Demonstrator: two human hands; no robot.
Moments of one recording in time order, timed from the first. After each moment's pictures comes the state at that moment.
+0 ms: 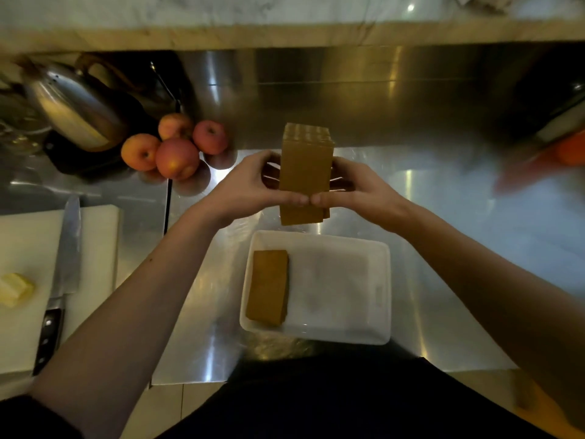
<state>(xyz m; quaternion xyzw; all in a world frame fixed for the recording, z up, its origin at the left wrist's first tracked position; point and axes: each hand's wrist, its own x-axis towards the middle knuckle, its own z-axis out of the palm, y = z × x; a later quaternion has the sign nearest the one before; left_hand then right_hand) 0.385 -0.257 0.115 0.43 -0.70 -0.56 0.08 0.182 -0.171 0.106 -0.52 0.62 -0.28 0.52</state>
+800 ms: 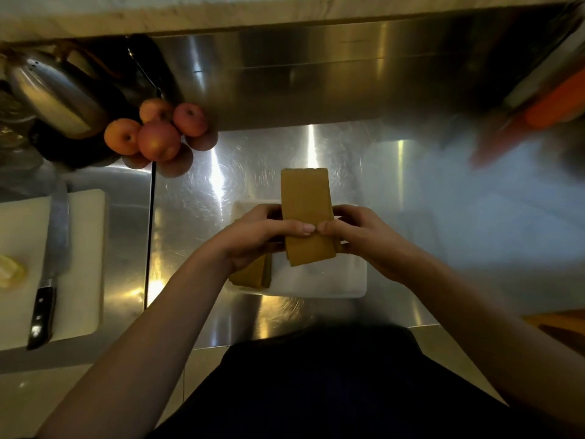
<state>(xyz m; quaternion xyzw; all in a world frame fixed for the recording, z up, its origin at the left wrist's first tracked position) 0.384 -0.137 0.097 0.43 -0.48 -0.76 0.01 0.200 -0.039 0.102 -0.32 0.65 -0.31 0.62</state>
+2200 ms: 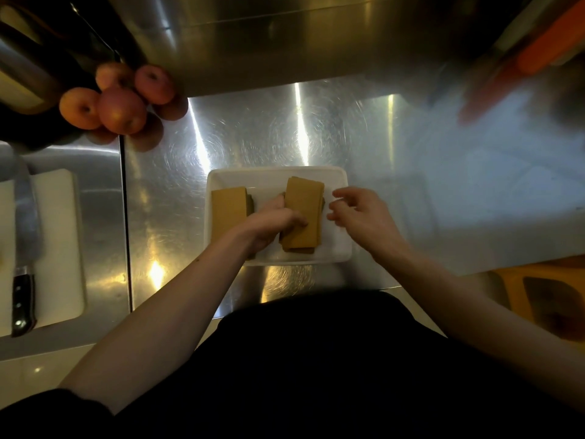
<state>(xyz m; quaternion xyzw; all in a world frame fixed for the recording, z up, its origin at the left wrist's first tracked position) 0.340 -0.107 0.011 0.49 -0.49 -0.72 -0.07 0.198 -0.002 0.063 -0.29 0.80 -0.30 0.43</state>
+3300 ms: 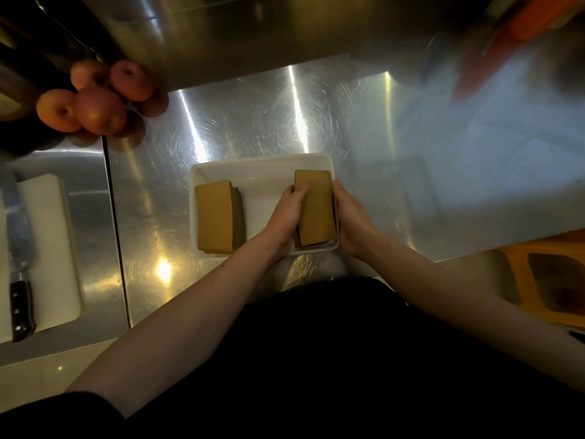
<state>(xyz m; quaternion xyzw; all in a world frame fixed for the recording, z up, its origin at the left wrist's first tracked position) 0.293 -0.057 0.018 0.56 -0.37 -0.73 0.09 0.198 0.001 0.004 0.04 0.63 -0.50 0.60</state>
